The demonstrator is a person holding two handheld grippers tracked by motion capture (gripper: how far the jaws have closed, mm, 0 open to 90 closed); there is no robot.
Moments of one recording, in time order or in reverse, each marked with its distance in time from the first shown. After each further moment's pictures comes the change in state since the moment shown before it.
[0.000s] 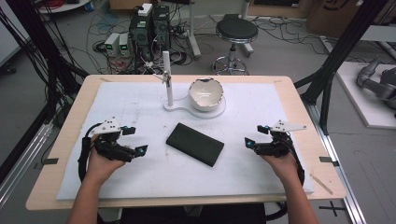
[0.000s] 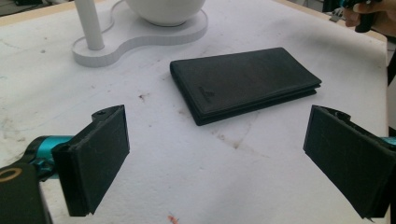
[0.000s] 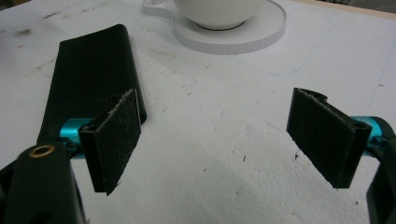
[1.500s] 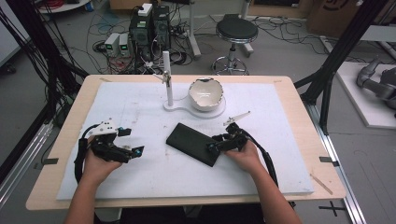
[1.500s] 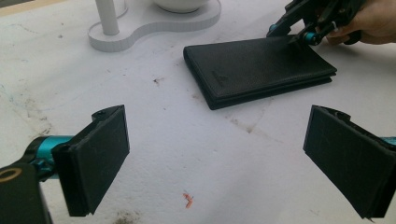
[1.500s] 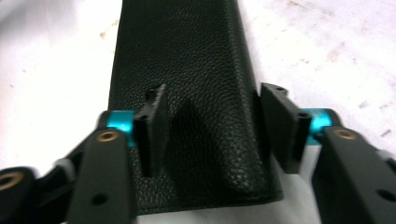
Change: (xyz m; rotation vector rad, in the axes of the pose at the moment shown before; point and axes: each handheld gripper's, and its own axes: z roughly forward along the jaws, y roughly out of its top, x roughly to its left) left arm 0.003 -0.006 -0.006 0.032 0.039 -0.007; right arm 0.041 0.025 0.116 0.326 0.356 0.064
